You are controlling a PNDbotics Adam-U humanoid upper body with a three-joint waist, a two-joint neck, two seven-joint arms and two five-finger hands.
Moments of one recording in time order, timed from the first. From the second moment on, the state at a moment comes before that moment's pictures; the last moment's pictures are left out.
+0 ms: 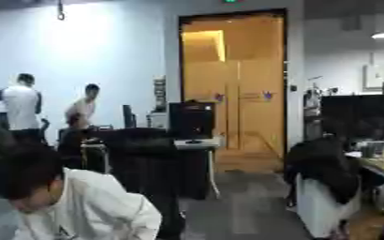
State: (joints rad) left arm -0.41 0.54 -0.12 -1.98 0.53 -0.66 -0.32; right arm -0.35 -0.57 -0.09 -1.98 0.16 -0.50 0.05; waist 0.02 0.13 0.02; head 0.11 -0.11
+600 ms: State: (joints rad) left arm -0.39 0.54 -0.11 -1.98 0.51 -0.62 -0.32; right arm -0.36 -0.57 -0.12 -1.98 0.17 -0.49 -0.05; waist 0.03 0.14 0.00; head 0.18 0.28
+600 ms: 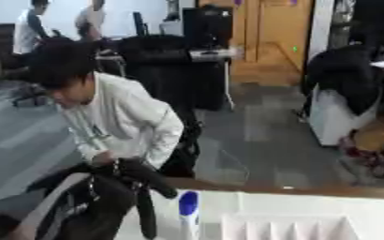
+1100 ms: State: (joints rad) left arm -0.39 0.57 -0.08 -1.98 0.35 -0.44 -0.26; right arm -0.37 -0.57 -0.13 -1.98 0.17 -0.45 -0.23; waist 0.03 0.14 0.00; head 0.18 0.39
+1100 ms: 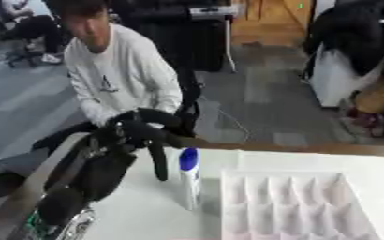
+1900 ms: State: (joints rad) left arm -0.46 0.71 -0.09 -1.80 0.35 -0.39 -0.30; right arm -0.37 -0.57 -0.13 -1.98 0.18 -0.44 -0.22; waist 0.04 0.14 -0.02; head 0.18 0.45
